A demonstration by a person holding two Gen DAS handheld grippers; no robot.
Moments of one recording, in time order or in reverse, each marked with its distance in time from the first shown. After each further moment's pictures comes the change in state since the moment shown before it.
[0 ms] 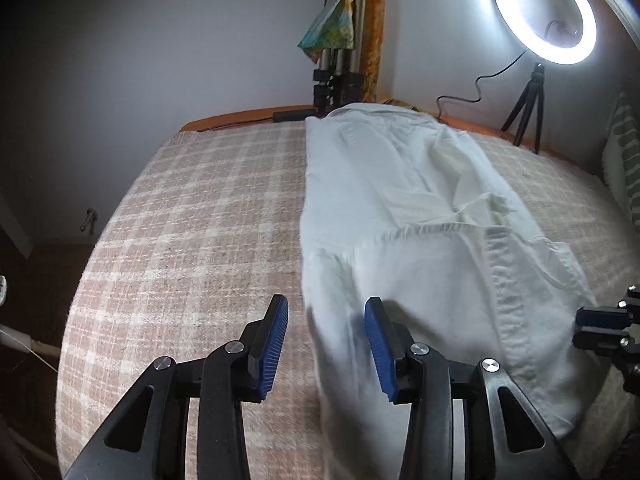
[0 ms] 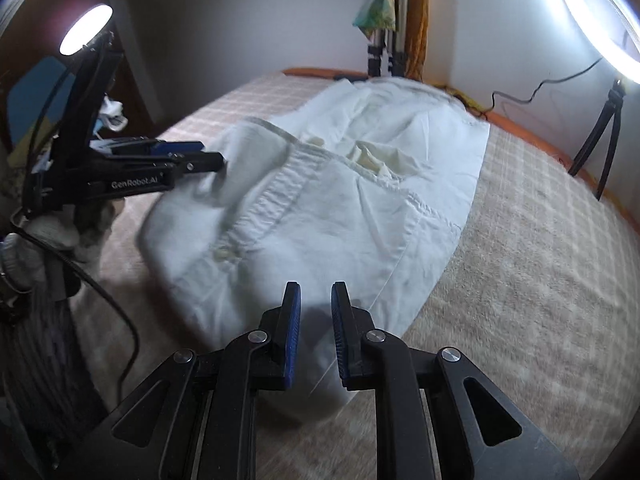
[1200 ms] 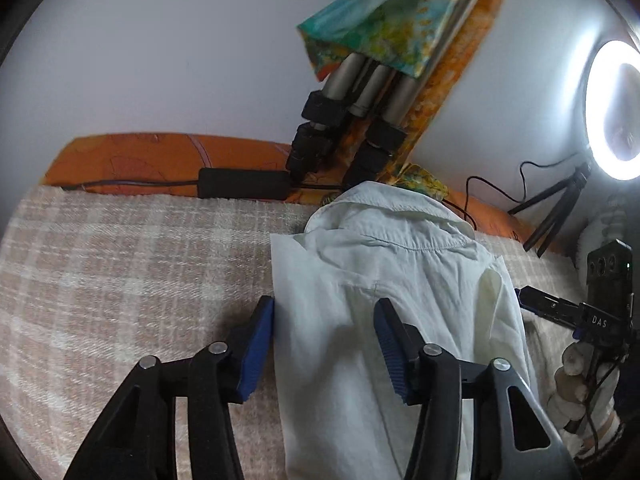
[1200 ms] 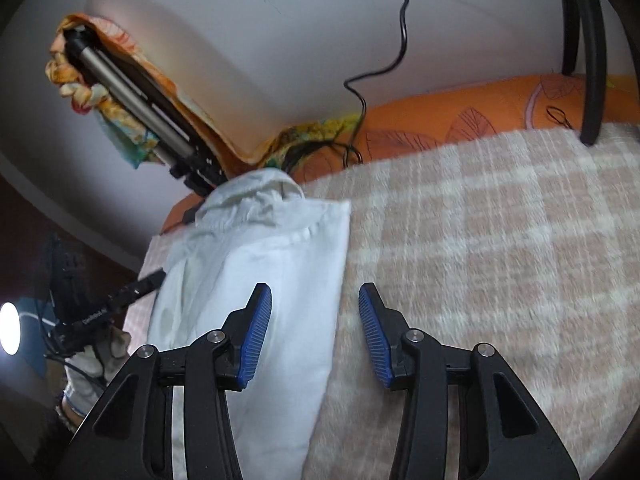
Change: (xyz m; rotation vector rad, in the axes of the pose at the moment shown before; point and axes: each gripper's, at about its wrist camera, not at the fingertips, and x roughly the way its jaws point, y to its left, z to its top) left arm 0.166 0.031 0.176 -0.170 0.071 -0.343; right arm 0.113 -0.235 0.137 0.597 -0.127 0.191
